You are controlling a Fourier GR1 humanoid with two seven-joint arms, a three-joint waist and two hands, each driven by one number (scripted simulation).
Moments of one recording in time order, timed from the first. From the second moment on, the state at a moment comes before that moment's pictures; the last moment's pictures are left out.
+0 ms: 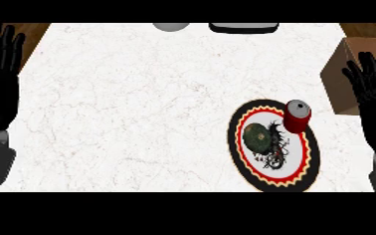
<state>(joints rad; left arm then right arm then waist) -0.24 0.57 -0.03 -1.63 0.40 0.30 -0.15 -0.09 -0.51 0.02 -1.64 -0.27 -0.22 -0.01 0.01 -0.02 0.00</state>
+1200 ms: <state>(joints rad) -0.05 0.57 -0.30 -1.42 0.16 0.26 -0.07 0.69 -0.02 -0.06 -1.64 0.06 -0.63 -1.06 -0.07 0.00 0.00</state>
